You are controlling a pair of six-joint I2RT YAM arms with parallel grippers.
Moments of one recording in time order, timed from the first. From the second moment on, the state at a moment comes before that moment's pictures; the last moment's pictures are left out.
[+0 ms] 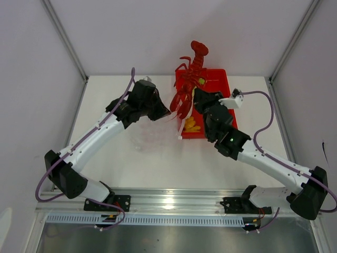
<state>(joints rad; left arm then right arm) -0.64 1.44 1.45 -0.70 -0.02 -0.97 0.87 1.21 1.06 0.20 0.86 1.01</state>
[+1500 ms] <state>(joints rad) -0.62 1.49 1.49 -0.60 0.22 -0.95 0.83 1.20 1.05 0.07 0.75 1.01</state>
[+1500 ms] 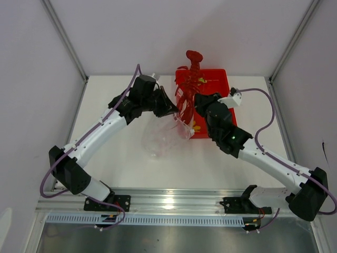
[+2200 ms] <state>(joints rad) -0.58 1.51 1.53 -0.60 0.28 -0.97 0.80 1.22 1.01 0.11 0.48 0.83</state>
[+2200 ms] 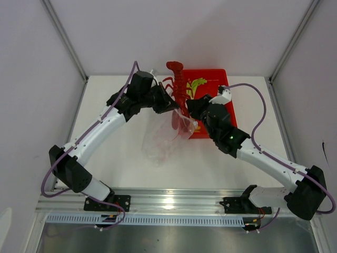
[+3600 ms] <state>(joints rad) -0.56 1.45 1.13 -0.07 0.44 -0.91 0.73 1.14 0.77 -0.01 0.25 0.95</state>
